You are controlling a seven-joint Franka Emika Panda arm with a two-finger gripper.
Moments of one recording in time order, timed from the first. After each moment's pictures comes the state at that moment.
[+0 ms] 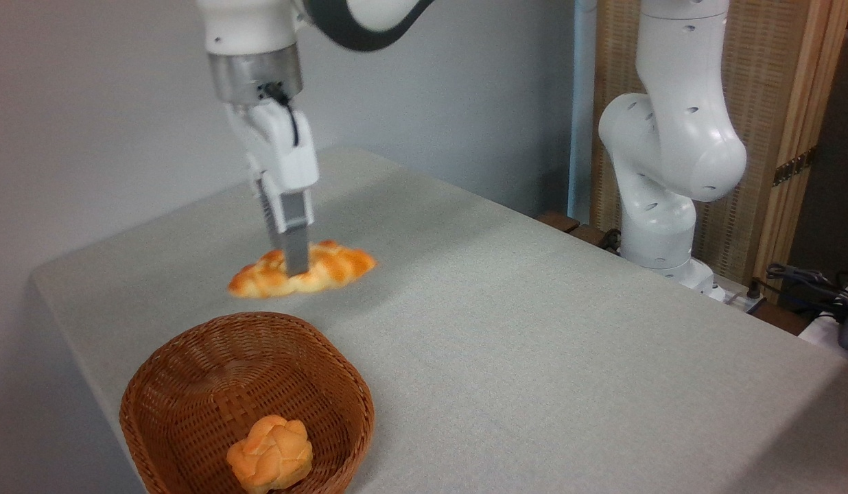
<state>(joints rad) -0.30 0.02 0.08 -1.77 -0.01 1.89 0.74</state>
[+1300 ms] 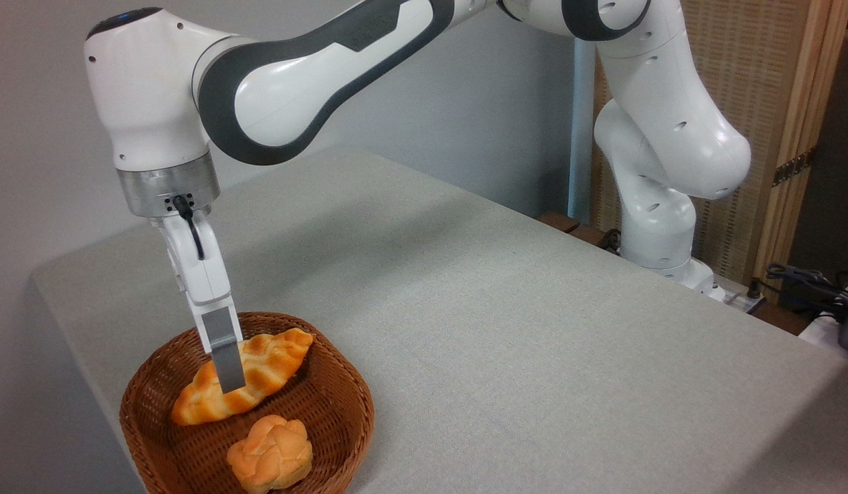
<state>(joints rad) -0.19 0.38 -0.01 -1.45 0.08 1.92 0.73</state>
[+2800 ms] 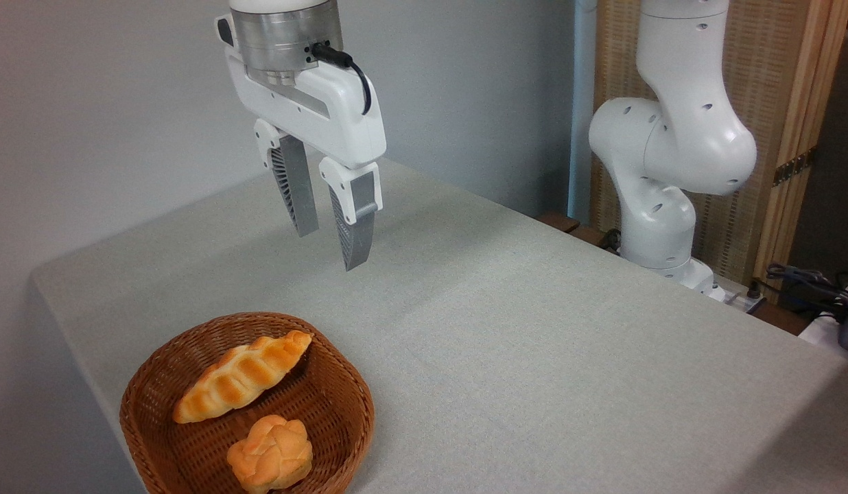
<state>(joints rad) -0.01 -0.02 -0.04 -1.64 -0.09 1.64 0.72</state>
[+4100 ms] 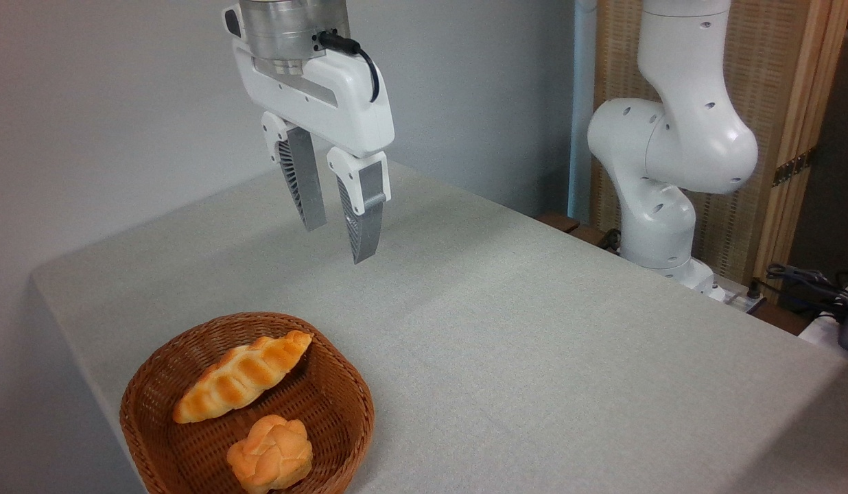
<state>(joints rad) 0.04 -0.05 -0.08 -1.66 -0.07 1.63 0.72</state>
